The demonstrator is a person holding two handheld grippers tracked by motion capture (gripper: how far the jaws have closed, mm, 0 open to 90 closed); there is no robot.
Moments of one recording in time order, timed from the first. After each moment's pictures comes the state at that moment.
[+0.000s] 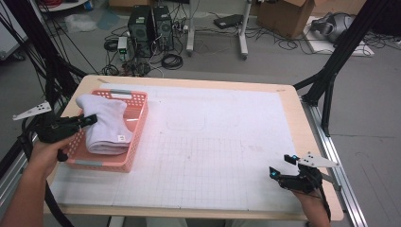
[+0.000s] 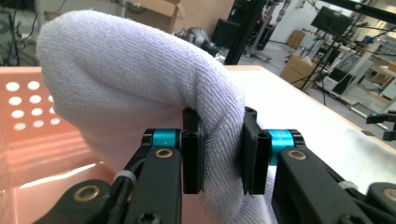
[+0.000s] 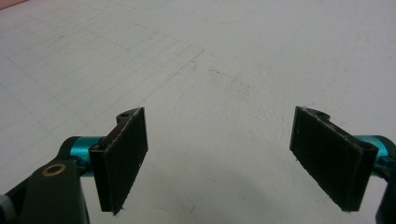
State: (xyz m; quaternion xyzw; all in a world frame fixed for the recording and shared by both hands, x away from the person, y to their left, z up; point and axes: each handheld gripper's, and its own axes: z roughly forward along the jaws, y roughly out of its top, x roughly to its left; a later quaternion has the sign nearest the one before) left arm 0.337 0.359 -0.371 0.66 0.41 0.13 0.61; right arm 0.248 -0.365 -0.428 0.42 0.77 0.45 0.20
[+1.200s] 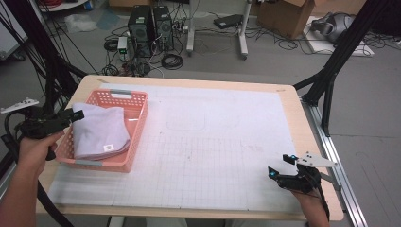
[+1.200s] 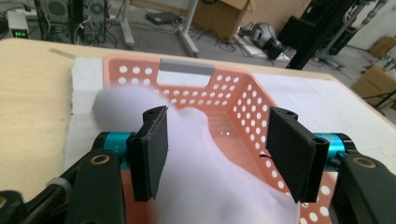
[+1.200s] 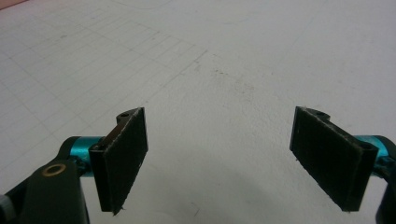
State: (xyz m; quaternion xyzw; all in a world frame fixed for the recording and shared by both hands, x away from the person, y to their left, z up) left arm 0.331 0.379 -0.350 0.63 0.52 0.19 0.54; right arm 0.249 -0.362 -0.429 0.41 0.77 0.45 0.20
